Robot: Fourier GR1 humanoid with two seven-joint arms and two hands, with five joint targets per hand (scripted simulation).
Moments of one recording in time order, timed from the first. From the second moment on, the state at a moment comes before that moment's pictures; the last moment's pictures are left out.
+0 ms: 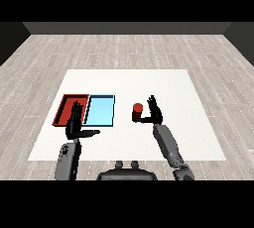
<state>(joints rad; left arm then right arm) 0.01 0.04 0.06 -1.60 0.08 -0.04 -0.38 -0.42 0.00 0.03 -0.90 -0.26 -0.03 -0.49</state>
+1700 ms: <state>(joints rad) 0.02 0.03 0.06 -1.60 0.08 -0.03 -0.39 -0.63 0.00 0.16 -0.55 -0.48 -0.07 -0.63</state>
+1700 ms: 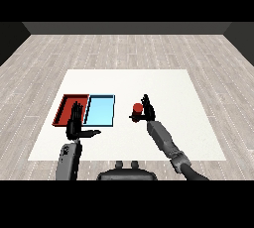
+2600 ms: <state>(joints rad) 0.01 0.05 0.08 -1.62 0.09 -0.04 -0.37 -0.68 0.00 0.24 -0.50 -0.56 -0.12 -0.62</state>
